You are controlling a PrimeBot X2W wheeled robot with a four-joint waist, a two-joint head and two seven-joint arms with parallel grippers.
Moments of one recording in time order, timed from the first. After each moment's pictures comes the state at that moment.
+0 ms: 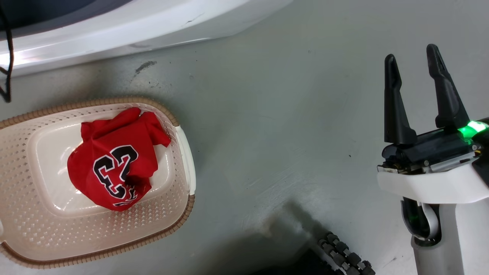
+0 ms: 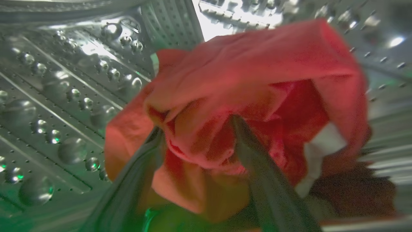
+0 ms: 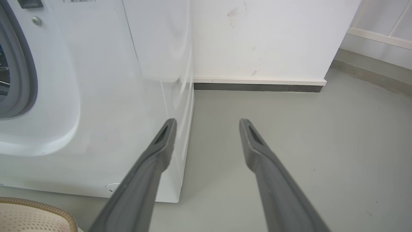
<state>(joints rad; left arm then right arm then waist) -1.65 0.41 -0.44 1.13 -0.32 -0.13 0.40 -0.33 -0.05 0.09 -0.16 0.18 0.13 -0.26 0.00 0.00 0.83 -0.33</state>
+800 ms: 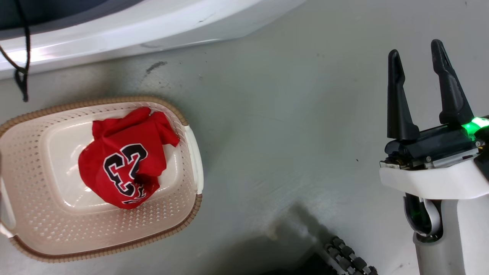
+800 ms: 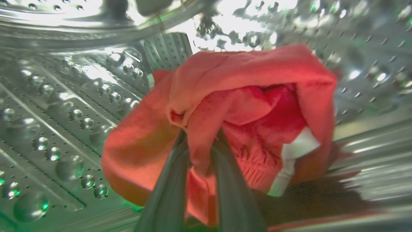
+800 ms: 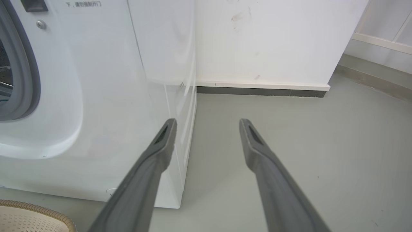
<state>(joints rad) -1.66 0.38 -0.48 1.16 -0.37 -0.12 0.26 -0.34 -0.05 0.08 -0.16 0.16 0.13 -0.26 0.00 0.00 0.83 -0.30</state>
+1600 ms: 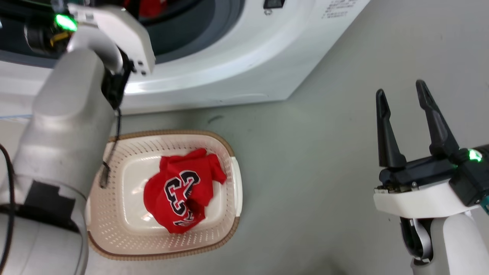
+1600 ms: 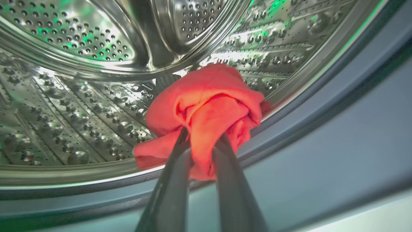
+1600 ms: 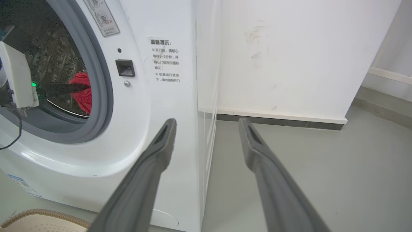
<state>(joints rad) -1.24 0.28 -0.55 1.08 -0.54 -0.13 -0.16 -0.24 -0.05 0.06 -0.11 0.06 0.13 -0.26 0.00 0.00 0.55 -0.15</state>
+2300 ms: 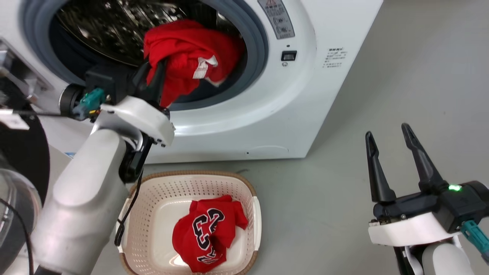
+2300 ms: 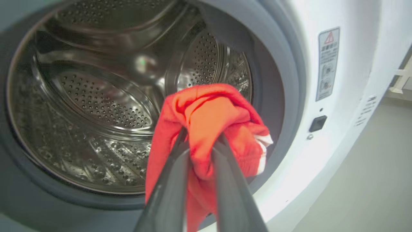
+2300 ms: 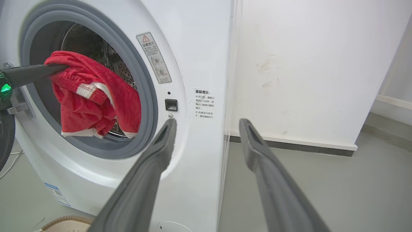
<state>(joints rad) -0.81 0.36 -0.53 0.58 -0.56 -0.05 -0.26 -0.10 -0.05 0.07 -0.09 0.03 0.13 -0.26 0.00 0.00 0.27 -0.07</state>
